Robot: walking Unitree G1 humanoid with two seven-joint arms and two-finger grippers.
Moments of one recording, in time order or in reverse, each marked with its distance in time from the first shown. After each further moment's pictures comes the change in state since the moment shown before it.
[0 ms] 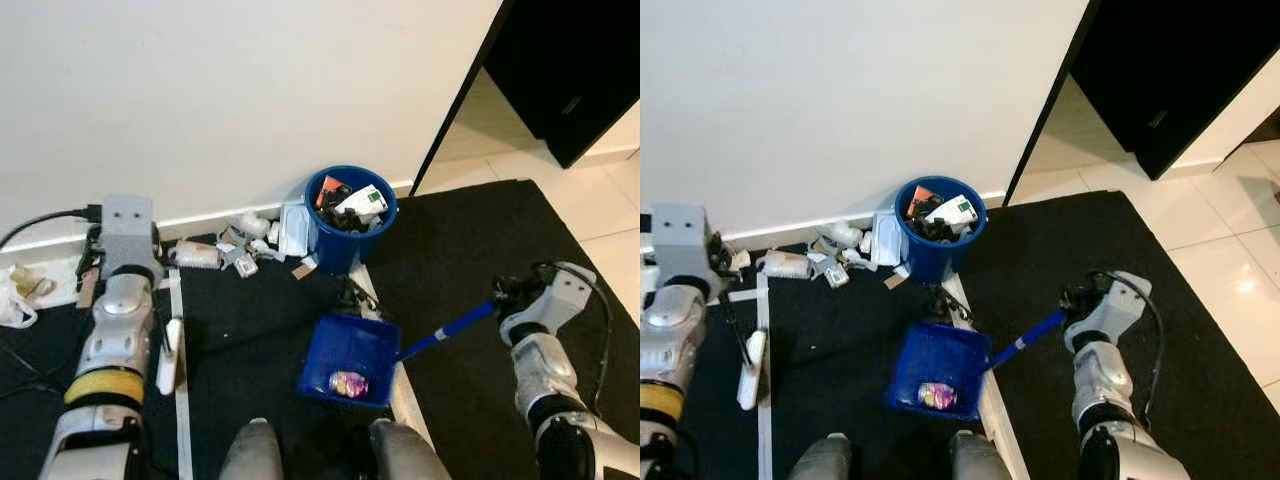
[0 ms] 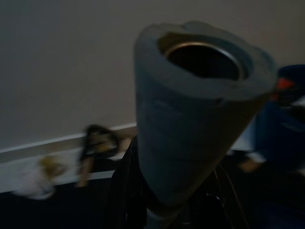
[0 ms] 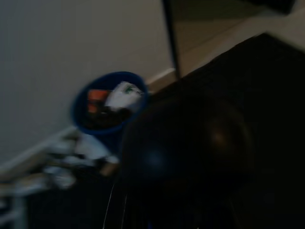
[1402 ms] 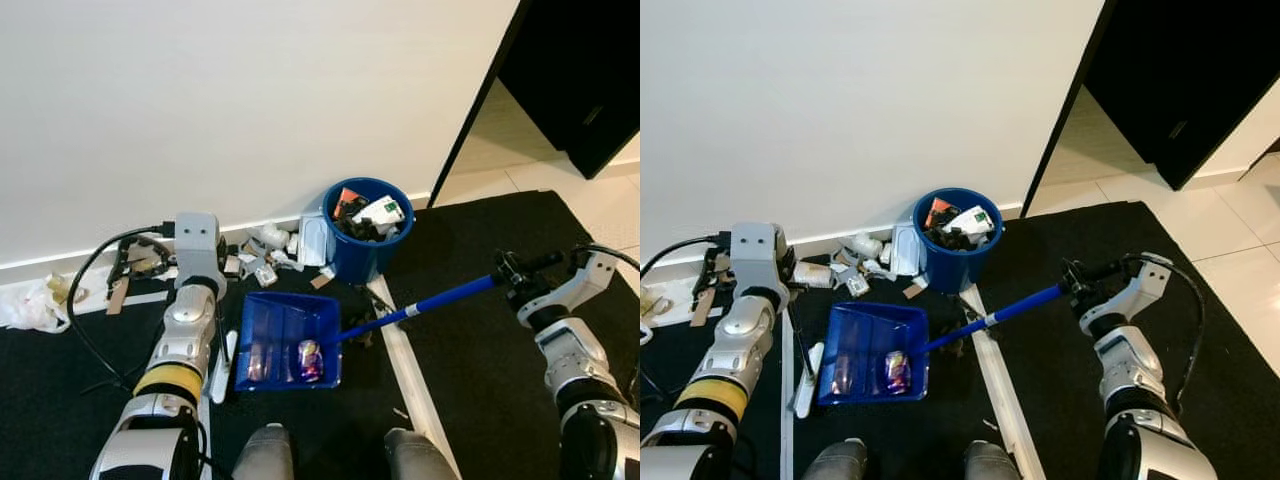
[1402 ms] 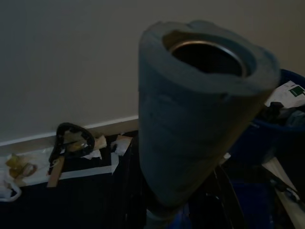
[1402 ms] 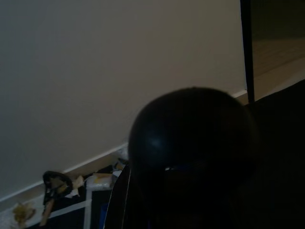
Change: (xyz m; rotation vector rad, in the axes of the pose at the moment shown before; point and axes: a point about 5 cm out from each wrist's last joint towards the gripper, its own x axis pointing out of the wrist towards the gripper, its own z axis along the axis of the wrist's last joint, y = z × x) left arm 0.006 -0.056 -0.015 -0.052 0.020 -0.078; right arm 0.008 -0.008 0.041 -0.015 -0.037 0.233
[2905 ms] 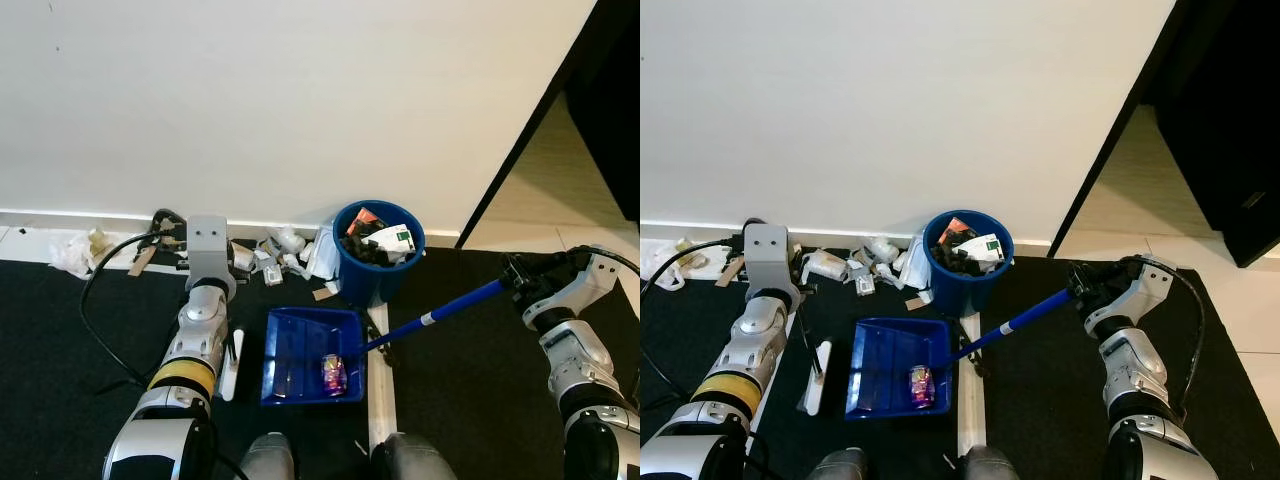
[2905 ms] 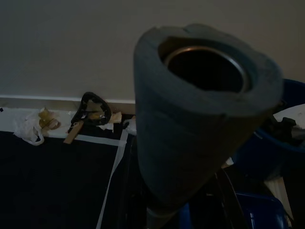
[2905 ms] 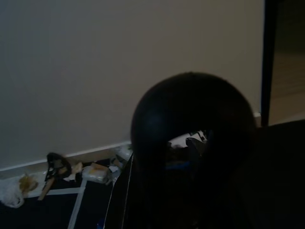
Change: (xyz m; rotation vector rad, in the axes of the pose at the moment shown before) left arm 0.004 -0.009 -0.005 -0.006 0.042 0.020; right arm -0.007 -0.010 0.001 -0.038 -0.005 -0.086
